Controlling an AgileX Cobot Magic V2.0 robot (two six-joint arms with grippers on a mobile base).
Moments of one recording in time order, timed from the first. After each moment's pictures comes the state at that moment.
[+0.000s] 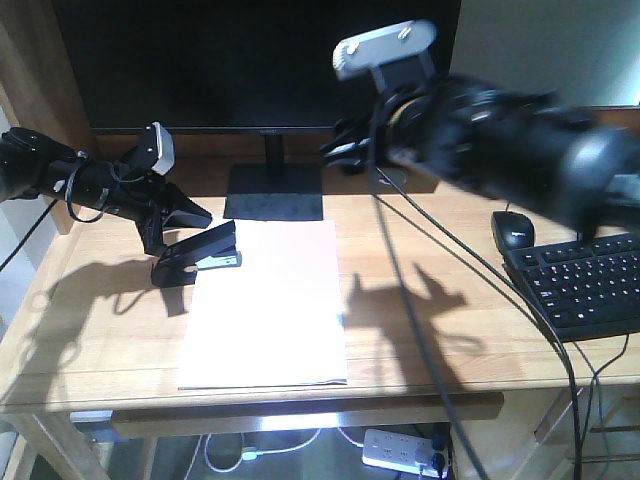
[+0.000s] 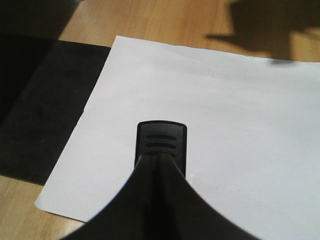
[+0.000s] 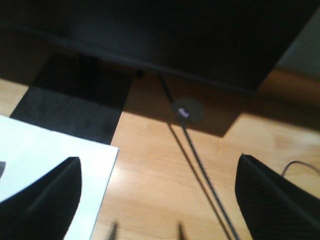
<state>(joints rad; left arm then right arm) 0.05 2.34 -1.84 -1.06 1.12 1.86 0.57 1.72 -1.44 -0.89 0.59 0.82</state>
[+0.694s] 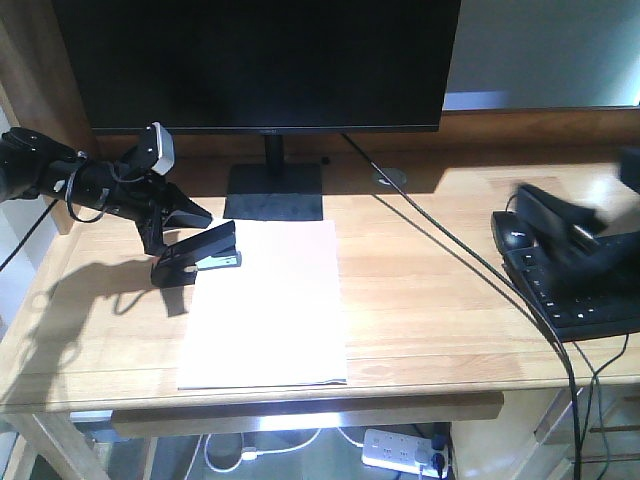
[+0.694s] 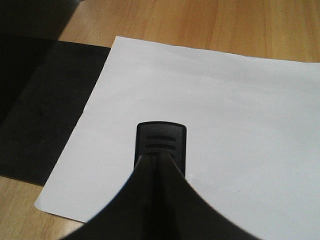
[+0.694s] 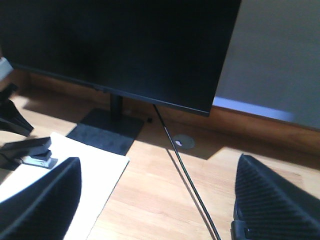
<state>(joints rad) 0.05 2.34 -1.84 -1.06 1.12 1.86 0.57 0.75 -0.67 -0.97 0.37 0.88</state>
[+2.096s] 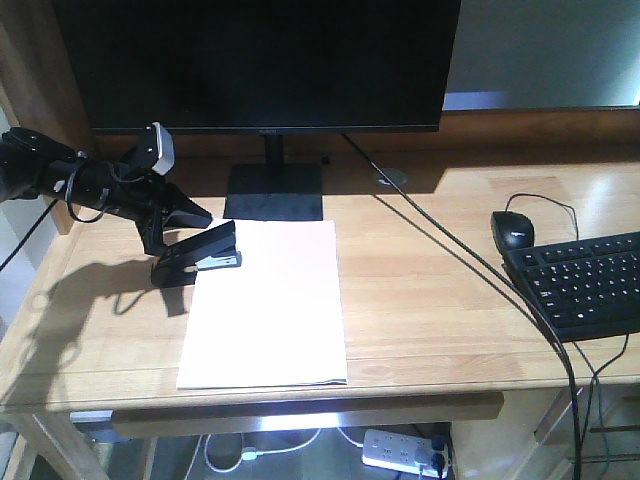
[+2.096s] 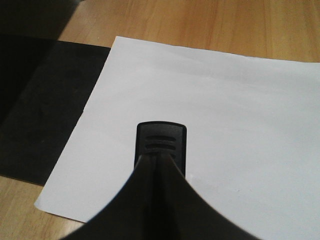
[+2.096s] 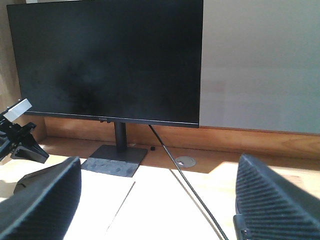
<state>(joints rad) 0.05 2.34 -1.84 -1.06 1.12 1.86 0.57 0.22 -0.36 -0.98 0.37 0.95</state>
